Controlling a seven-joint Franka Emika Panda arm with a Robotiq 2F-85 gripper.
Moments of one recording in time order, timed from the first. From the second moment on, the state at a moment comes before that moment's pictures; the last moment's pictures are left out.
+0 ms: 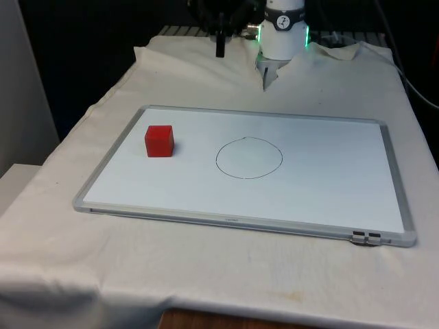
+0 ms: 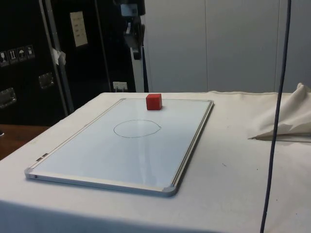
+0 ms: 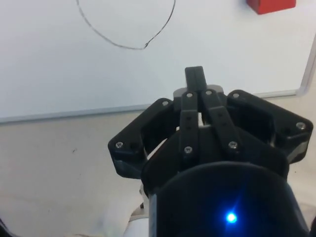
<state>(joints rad) 0.22 0.15 -0.38 -2.02 -0.02 2.22 -0.20</state>
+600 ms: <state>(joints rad) 0.20 0.29 -0.46 -2.02 0.07 2.36 -0.36</state>
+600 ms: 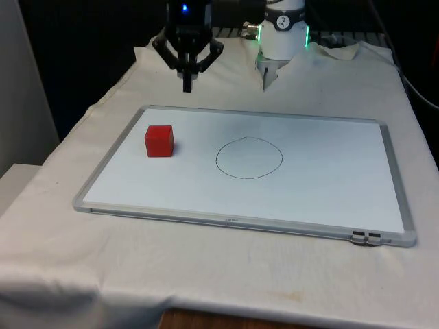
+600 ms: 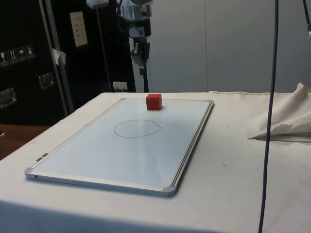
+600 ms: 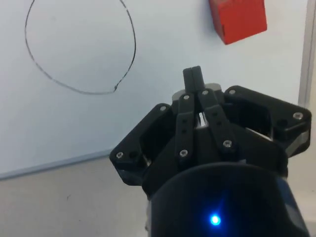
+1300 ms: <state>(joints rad) 0.18 0.45 -0.55 -1.93 0.22 2.42 -0.52</state>
